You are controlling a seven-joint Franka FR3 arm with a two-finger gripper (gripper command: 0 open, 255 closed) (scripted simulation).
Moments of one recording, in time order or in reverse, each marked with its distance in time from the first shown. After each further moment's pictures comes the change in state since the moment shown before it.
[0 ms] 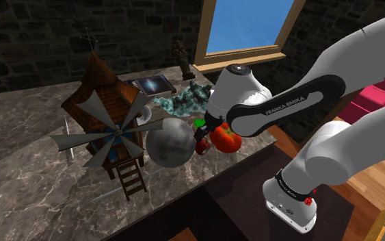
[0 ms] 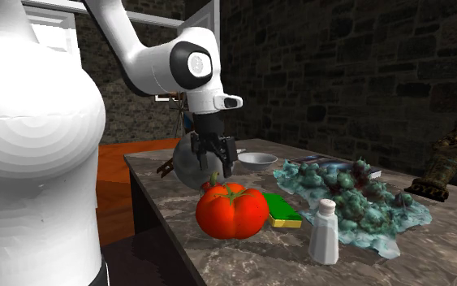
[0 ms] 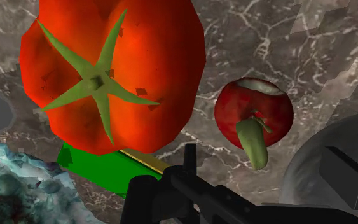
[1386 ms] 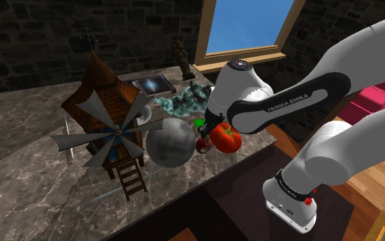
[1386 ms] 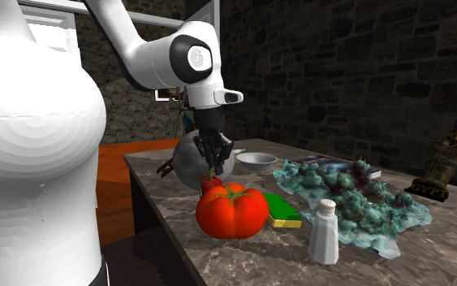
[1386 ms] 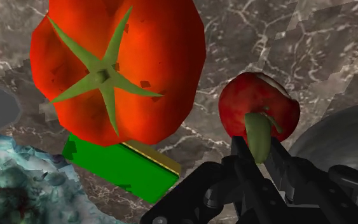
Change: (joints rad) arm 0.005 -0.030 -0.009 0.013 0.005 -0.041 -0.009
